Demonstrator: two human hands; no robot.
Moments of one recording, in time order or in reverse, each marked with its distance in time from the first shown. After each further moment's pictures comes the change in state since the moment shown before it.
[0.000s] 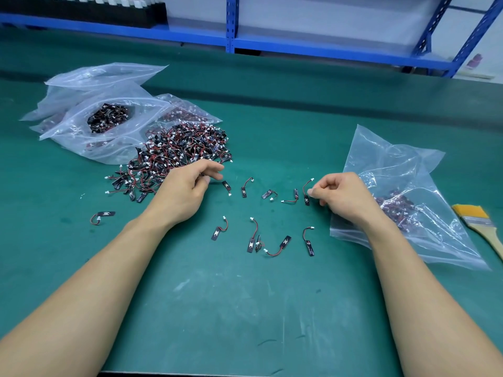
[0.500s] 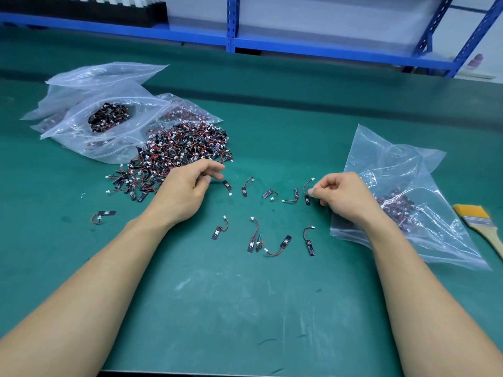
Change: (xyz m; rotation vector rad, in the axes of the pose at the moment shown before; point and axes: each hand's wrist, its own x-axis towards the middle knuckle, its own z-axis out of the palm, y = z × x) left_hand 0.001 -0.001 0.000 -0.001 0.002 0.001; right_hand 0.000 -0.001 0.000 -0.008 -0.003 -0.001
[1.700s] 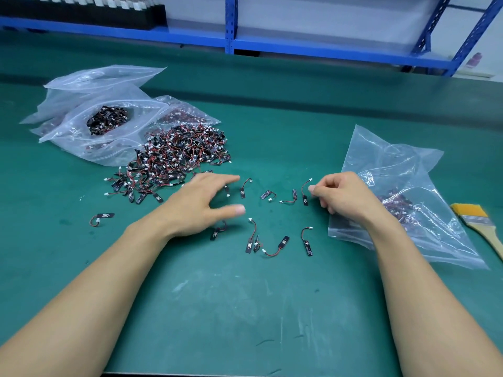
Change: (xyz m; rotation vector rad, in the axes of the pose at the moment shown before) left_hand -0.007 0.015 0.001 0.159 -0.384 0.029; right_hand -0.003 -0.003 -0.006 -0.015 -0.056 0.004
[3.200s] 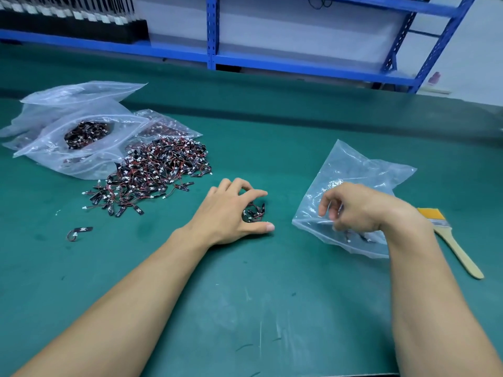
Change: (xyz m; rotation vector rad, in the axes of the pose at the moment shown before) left_hand 0.044 0.057 0.048 0.246 0.110 0.129; right_hand -0.036 -0.024 -0.069 -0.628 -0.301 0.055
